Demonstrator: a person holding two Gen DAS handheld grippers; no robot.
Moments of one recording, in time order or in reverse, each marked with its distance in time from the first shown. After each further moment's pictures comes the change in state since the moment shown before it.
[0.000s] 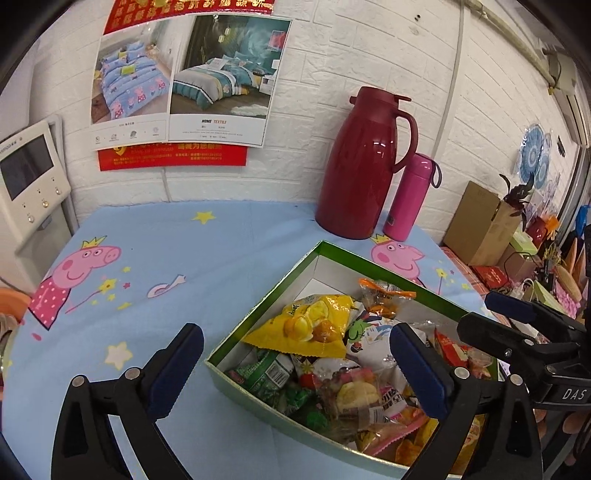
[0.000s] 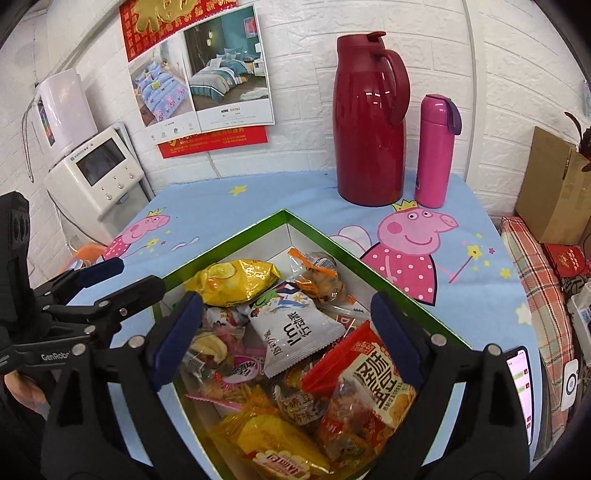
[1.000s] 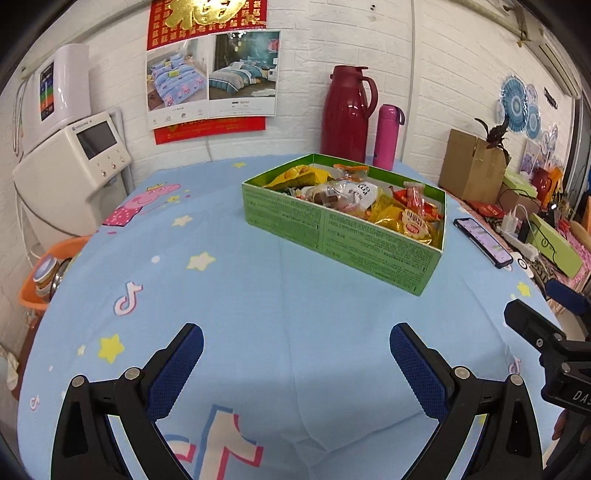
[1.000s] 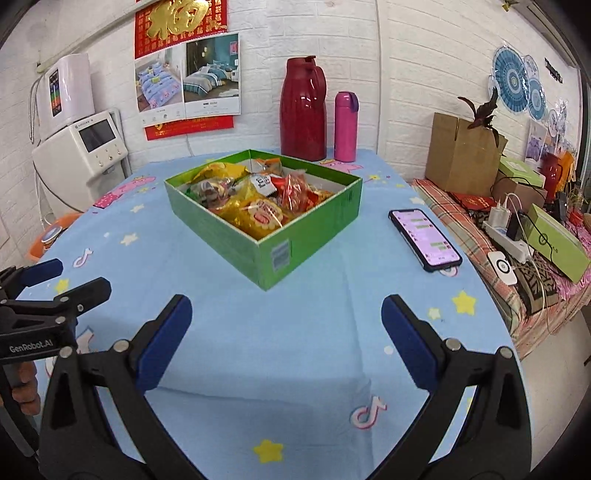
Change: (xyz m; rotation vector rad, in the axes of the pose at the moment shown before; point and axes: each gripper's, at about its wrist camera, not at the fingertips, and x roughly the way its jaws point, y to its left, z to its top) left arm -0.146 -0.047 -0.182 0.060 0.036 0.149; right arm -0.148 0.042 -0.196 0.021 -0.081 -0.256
